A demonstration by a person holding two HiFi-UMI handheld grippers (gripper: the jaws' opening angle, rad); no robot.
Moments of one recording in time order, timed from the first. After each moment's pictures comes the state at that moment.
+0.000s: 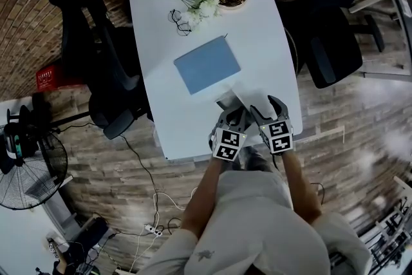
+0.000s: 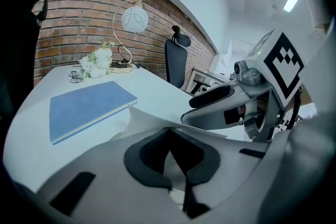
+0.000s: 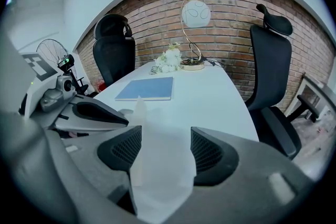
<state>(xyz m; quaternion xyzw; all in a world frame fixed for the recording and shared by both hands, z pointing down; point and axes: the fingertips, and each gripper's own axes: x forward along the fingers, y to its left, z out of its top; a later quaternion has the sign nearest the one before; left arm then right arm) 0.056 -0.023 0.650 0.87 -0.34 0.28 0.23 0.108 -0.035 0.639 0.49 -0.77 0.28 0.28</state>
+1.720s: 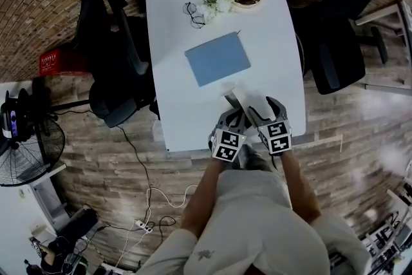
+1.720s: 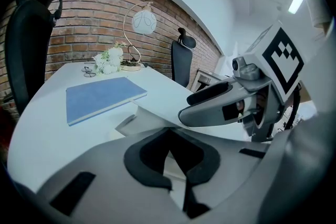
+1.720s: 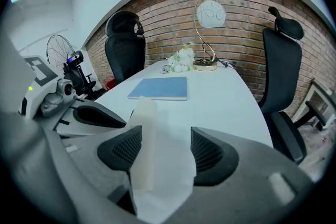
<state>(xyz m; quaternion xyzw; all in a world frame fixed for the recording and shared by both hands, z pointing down) 0.026 -0.002 0.653 0.86 -0.36 0.27 0.24 0.076 -0.022 0.643 0.46 -0.80 0.26 0.30</state>
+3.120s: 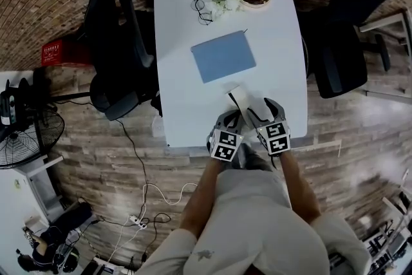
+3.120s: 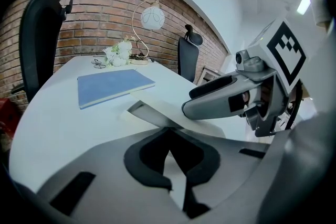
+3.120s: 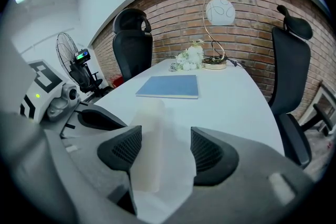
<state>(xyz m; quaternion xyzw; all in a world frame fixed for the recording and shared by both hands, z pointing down) 0.005 0.011 0.670 0.84 -0.39 0.28 0.27 0.057 -0.013 0.648 0.43 -0.81 0.26 0.30</state>
